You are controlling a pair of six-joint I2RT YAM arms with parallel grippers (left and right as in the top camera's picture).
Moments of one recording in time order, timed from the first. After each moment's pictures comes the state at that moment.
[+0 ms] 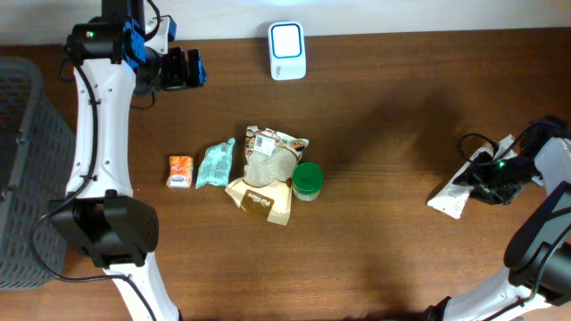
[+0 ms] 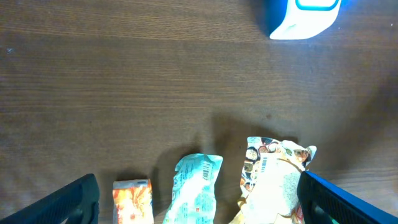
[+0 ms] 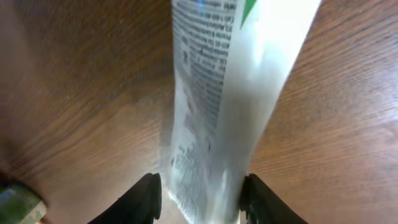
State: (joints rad) left arm 0.01 2.10 2.27 -1.31 0.23 -0.06; right arm -0.56 1.89 1.28 -1.01 -0.34 0.08
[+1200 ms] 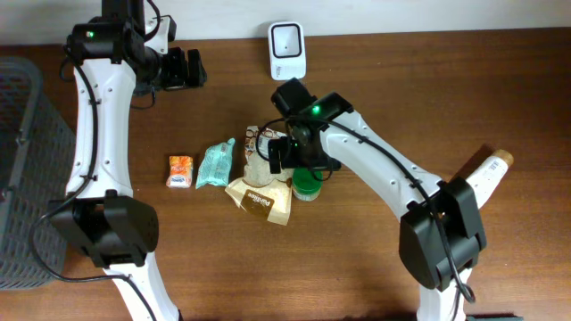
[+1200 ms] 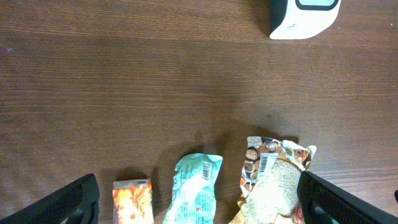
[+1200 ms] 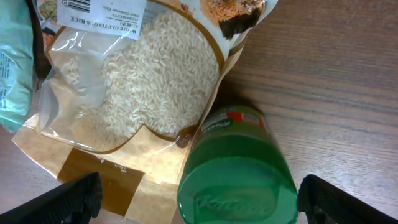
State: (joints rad) left arm 0.01 2.10 2.27 -1.31 0.23 -0.06; right arm 0.58 2.02 1.71 -1.10 -0.09 0.52
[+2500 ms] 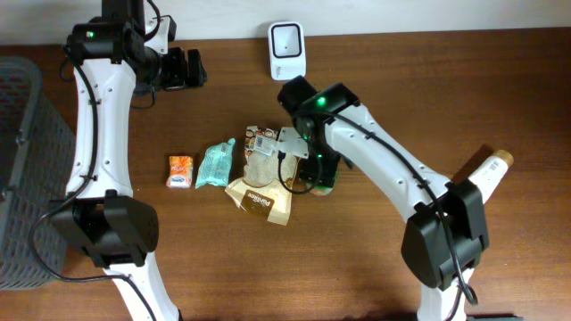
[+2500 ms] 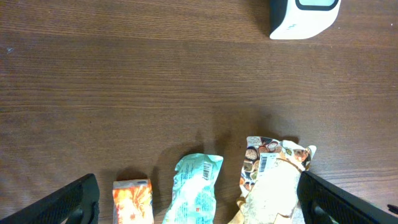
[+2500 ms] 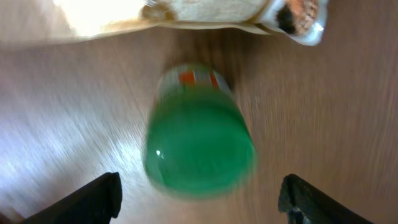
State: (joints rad) left arm 0.01 2.10 2.27 -1.31 0.23 -0.06; right arm 0.55 2.01 1.78 -1.32 0.08 -0.75
